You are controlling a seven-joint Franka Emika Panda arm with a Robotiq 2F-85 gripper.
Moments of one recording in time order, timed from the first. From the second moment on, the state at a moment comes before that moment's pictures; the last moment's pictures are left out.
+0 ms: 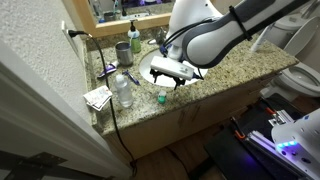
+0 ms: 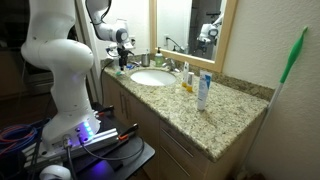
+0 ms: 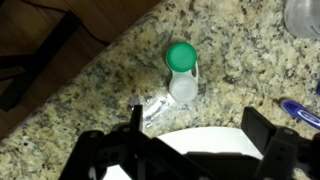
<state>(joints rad) 0.38 0.24 0.25 -2.25 0.13 2.61 1.32</state>
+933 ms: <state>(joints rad) 0.40 0.32 0.25 -2.21 0.16 2.60 1.30</state>
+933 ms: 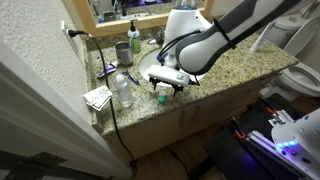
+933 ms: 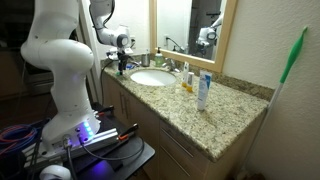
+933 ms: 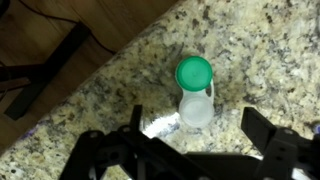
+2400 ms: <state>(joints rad) 0.40 0.31 0.25 -2.21 0.14 2.60 1.31</state>
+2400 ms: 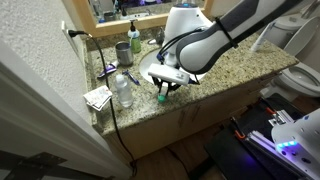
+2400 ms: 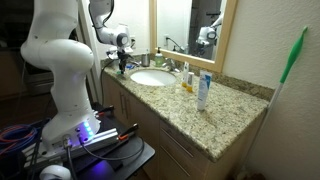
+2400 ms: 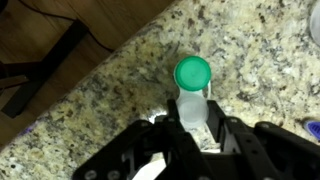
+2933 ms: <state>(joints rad) 0.40 0.30 0.24 -2.21 0.09 2.58 1.37</state>
